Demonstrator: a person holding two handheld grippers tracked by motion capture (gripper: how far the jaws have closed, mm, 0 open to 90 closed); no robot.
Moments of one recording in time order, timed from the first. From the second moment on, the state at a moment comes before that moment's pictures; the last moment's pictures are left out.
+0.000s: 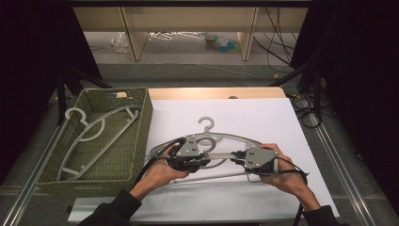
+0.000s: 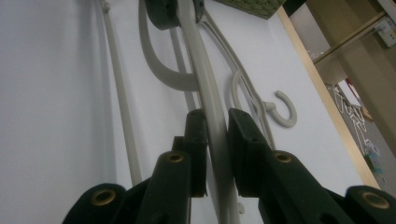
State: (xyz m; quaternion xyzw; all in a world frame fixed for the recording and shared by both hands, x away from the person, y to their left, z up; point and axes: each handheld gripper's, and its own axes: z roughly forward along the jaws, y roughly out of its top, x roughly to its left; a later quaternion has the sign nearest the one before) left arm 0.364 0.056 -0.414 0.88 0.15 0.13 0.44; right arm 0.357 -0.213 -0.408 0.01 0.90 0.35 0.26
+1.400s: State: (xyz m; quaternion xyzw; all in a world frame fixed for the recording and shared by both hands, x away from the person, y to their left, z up) left arm 0.361 0.115 -0.358 0.83 0.26 0.11 0.48; right arm 0.322 -0.220 -0.418 0.25 0.80 0.50 0.22
